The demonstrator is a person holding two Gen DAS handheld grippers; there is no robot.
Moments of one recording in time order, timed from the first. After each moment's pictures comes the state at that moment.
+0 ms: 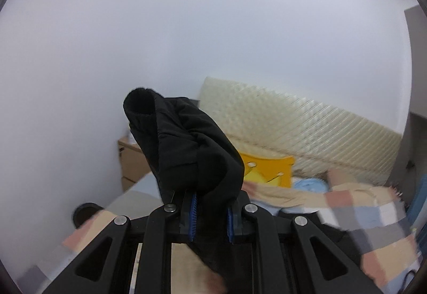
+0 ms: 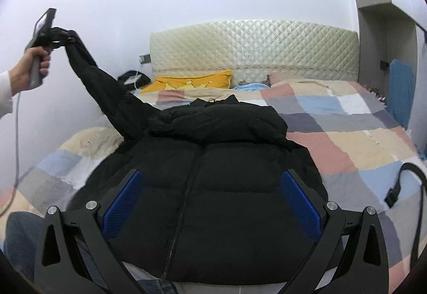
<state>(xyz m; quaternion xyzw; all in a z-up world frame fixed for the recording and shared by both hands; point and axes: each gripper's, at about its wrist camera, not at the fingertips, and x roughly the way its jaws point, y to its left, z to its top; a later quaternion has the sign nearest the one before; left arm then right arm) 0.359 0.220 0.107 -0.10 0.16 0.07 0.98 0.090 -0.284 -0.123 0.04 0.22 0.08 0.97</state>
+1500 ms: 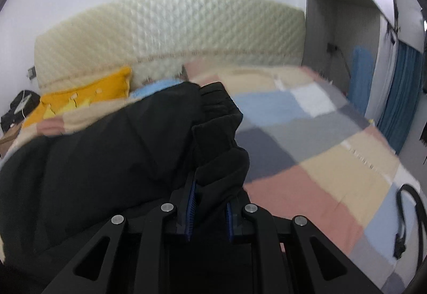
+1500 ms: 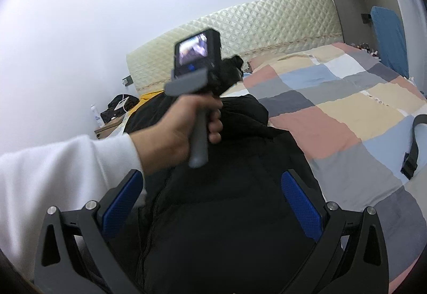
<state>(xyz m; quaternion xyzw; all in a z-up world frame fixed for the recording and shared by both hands) 0.473 -0.308 -0.175 0.05 0.33 -0.18 0.93 0.129 -0.372 -0.159 0.16 0.23 0.07 0.96</state>
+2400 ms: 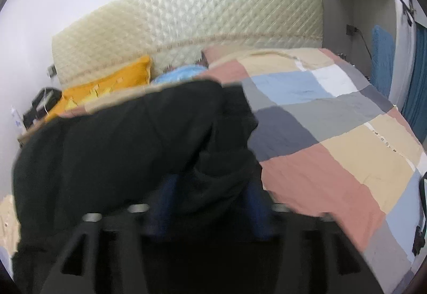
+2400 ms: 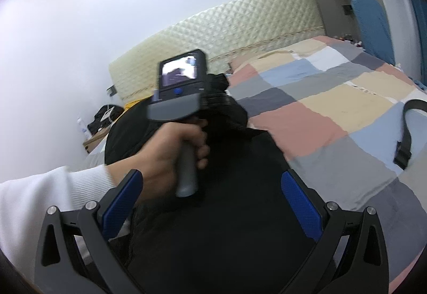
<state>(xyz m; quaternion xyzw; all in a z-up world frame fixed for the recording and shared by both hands) 0.433 -0.318 -0.172 0.10 0.32 -0.10 0.94 0.135 -0.406 -0.171 0.19 0.22 0.02 0.95</state>
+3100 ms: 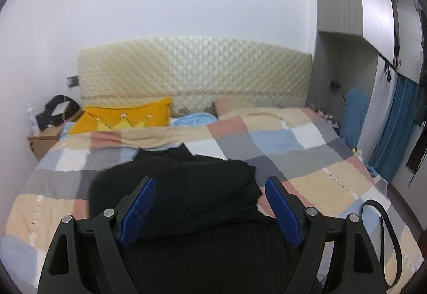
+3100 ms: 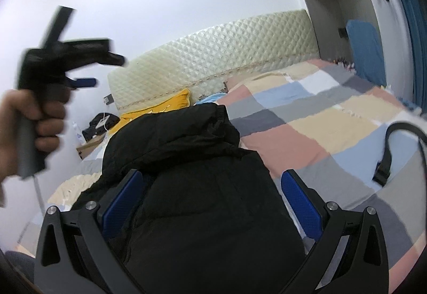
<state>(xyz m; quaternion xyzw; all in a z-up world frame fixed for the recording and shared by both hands) 0.298 -0.146 0.023 0.01 0.26 -0.13 0.96 0.107 -0.401 -0.141 0.15 0.18 0.00 0.97</state>
